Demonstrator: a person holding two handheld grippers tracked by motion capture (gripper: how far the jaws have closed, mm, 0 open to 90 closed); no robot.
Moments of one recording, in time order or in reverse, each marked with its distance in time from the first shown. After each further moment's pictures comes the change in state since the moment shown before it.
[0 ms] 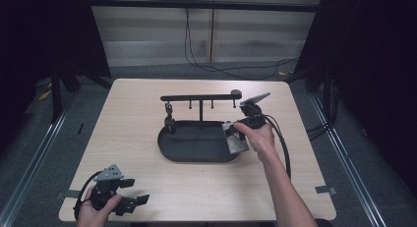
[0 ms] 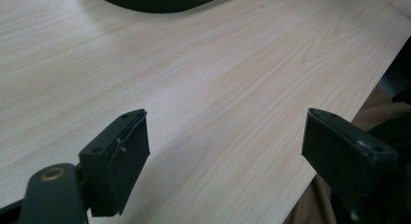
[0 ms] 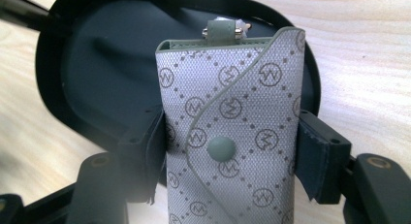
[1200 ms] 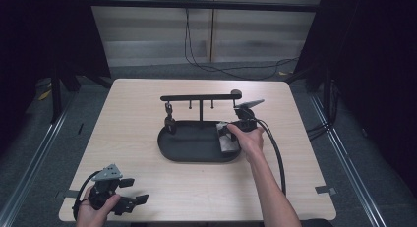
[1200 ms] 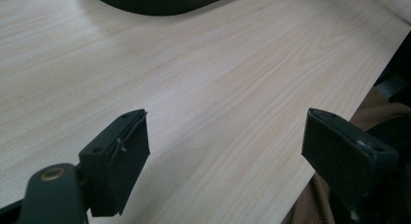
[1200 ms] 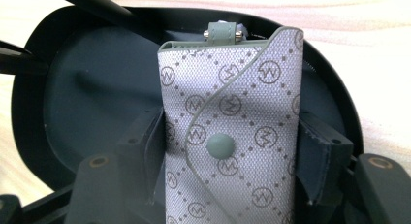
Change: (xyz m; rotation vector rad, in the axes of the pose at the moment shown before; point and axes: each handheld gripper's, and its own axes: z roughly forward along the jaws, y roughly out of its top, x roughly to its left) left arm 0.001 0.000 -0.001 -0.004 -0.006 -0.002; right arm -0.007 0.004 0.044 -0.063 0.029 0.086
